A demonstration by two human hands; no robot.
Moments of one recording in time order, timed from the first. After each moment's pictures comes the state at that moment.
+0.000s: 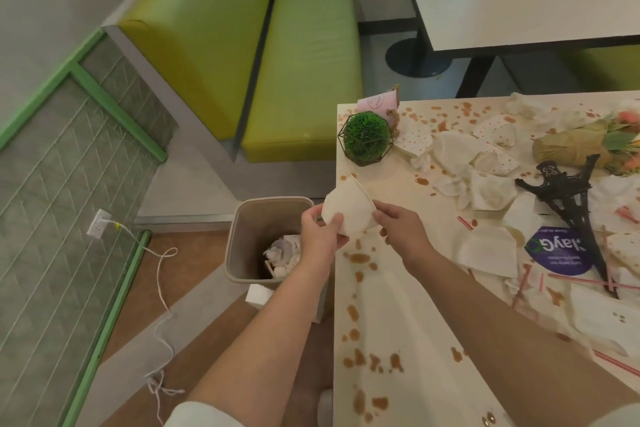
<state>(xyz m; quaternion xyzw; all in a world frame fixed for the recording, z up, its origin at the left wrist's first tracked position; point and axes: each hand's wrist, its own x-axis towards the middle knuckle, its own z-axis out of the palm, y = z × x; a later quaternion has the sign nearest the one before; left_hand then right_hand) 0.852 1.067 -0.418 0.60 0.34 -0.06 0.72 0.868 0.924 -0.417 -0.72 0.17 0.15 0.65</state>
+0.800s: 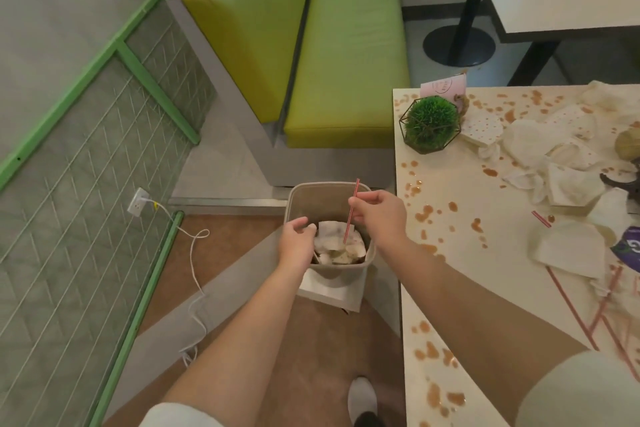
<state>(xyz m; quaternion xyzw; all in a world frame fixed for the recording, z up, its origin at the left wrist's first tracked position) 0.813 1.226 -0.452 0.71 0.39 -0.06 0.58 0.864 1.085 -0.429 -0.71 0.20 0.10 0.66</state>
